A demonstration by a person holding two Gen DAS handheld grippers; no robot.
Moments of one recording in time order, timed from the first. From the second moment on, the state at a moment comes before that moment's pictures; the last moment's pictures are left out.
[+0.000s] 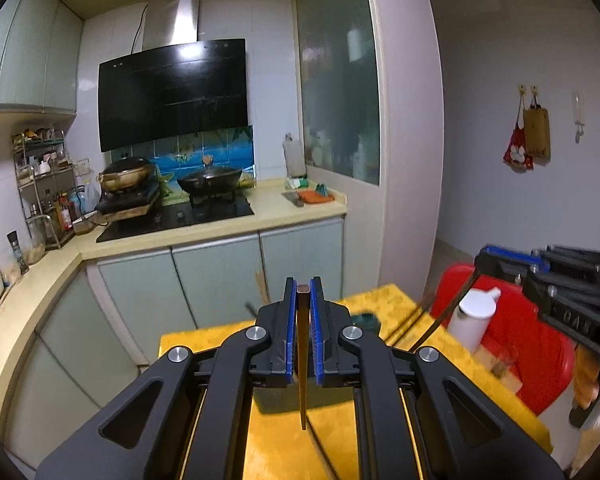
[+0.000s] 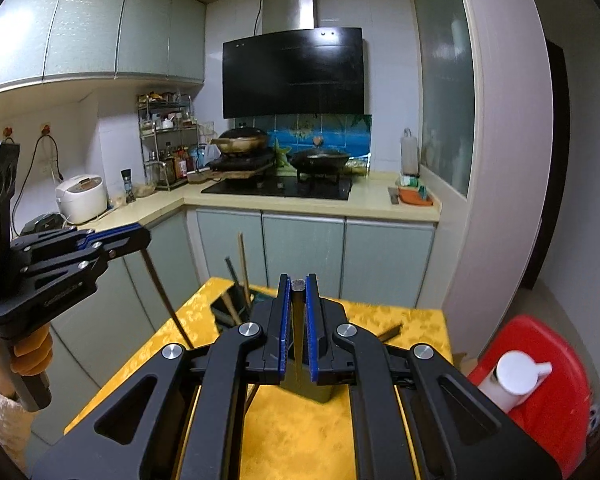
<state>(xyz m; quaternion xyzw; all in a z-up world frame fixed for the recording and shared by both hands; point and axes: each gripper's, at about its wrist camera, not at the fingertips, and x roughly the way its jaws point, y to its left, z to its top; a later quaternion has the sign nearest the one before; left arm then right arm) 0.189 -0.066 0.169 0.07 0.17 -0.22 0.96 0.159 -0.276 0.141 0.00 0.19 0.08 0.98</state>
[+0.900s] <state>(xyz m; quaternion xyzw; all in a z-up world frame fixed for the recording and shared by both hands) 0.283 -0.113 0.111 0.06 0.22 -0.20 0.95 0.251 -0.289 0.095 0.02 0.28 0.05 0.96</state>
